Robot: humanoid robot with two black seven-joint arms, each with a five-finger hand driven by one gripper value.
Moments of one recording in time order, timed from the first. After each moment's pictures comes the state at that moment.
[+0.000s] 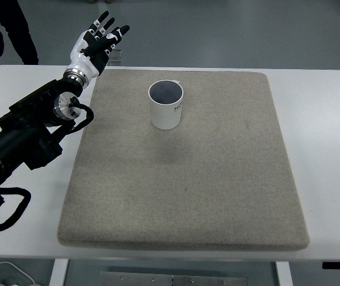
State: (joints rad) left arm -1.00 0.12 -0.68 -0.46 -0.07 -0.10 -0.27; right arm 0.01 0.00 -0.06 0.17 -0.01 0.00 -0.12
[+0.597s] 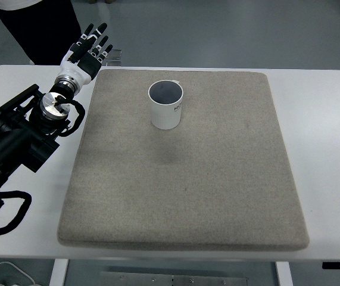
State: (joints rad) left arm -0.95 0.13 -0.81 -0.43 -0.27 -0.14 -0.17; right arm 0.01 0.00 -0.06 0.17 -0.01 0.00 -0.12
